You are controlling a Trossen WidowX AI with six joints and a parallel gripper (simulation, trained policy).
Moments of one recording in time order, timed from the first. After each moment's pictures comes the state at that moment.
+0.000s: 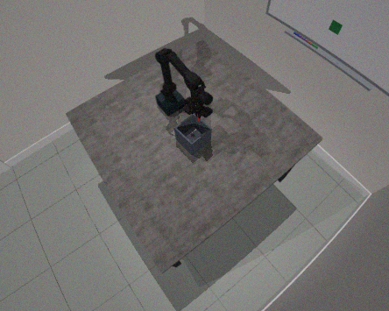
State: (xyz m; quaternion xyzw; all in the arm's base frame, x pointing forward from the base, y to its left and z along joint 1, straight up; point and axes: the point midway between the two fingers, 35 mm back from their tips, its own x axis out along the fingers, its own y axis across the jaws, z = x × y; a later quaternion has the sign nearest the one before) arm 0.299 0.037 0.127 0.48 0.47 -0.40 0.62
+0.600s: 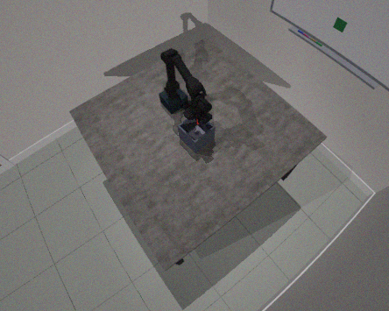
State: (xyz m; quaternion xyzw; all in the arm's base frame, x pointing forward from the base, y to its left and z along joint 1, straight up) arm 0.309 0.002 0.104 0.47 0.49 -0.43 0.60
